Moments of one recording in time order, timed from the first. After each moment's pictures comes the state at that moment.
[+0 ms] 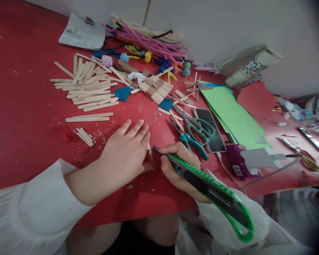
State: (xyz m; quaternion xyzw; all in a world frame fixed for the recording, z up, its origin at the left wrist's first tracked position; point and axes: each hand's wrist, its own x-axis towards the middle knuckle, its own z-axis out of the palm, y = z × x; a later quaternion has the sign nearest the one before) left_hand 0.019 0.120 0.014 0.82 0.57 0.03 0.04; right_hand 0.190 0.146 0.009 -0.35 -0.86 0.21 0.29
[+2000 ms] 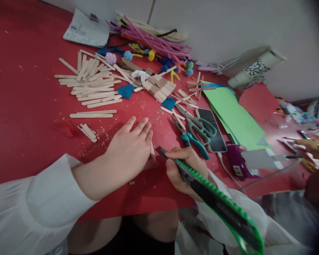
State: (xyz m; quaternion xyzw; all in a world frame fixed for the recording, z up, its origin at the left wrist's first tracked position) left_hand 0.021 0.120 0.010 0.83 0.56 0.01 -0.01; right_hand 0.197 0.142 0.013 -0.31 -0.89 0.17 0.29
